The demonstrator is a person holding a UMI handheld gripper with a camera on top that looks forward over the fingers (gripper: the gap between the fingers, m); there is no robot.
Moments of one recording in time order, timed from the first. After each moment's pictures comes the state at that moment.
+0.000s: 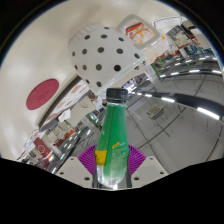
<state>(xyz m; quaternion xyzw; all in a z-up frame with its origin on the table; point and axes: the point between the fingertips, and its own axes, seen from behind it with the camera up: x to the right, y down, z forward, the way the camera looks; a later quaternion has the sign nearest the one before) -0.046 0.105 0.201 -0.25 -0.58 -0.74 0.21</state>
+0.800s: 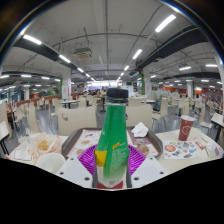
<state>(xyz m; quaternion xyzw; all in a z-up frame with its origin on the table) 0.000 0.118 0.098 -0.78 0.01 0.01 0.62</state>
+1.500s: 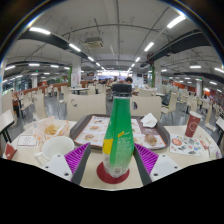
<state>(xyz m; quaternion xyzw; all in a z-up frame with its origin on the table) -0.028 0.096 0.065 -0.82 -0.05 0.02 0.58</state>
